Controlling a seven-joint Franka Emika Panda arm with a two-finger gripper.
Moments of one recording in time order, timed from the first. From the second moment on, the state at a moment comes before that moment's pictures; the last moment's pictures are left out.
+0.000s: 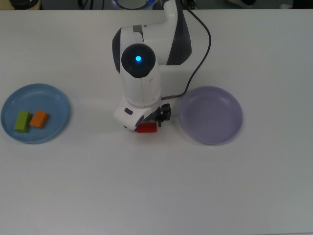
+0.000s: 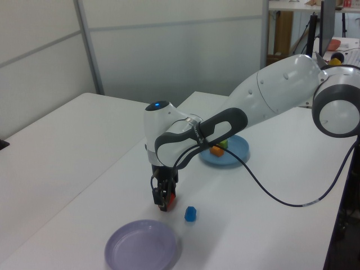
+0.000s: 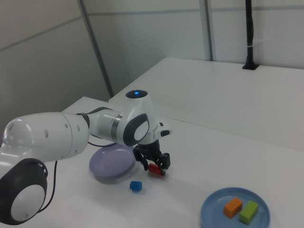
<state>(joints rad) -0.05 0.55 0.16 -1.62 -0.05 2.17 -0.05</state>
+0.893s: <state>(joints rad) 0.12 0.47 0.21 -1.61 -0.04 2.17 0.11</state>
